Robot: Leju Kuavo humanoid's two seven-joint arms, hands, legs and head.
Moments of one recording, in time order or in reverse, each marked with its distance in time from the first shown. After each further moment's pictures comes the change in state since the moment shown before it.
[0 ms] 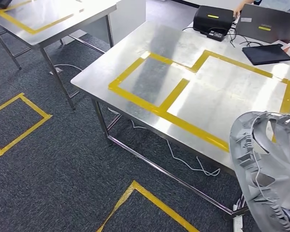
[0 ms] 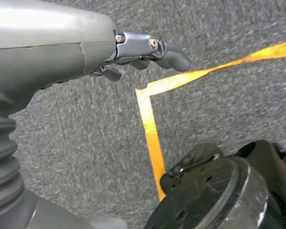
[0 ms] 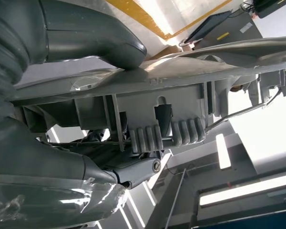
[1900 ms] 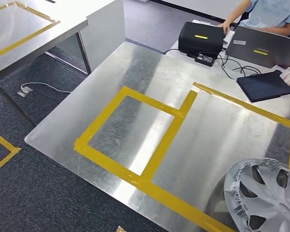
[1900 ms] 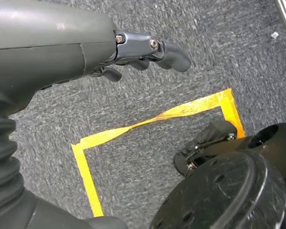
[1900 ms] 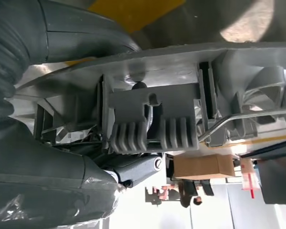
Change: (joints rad) left arm -0.016 0.020 -0.002 0.003 0.006 -0.066 -0.022; right arm -0.102 -0.001 -0.560 0.406 -0.293 0.325 -0.267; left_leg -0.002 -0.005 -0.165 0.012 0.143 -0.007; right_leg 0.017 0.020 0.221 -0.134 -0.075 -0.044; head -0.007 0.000
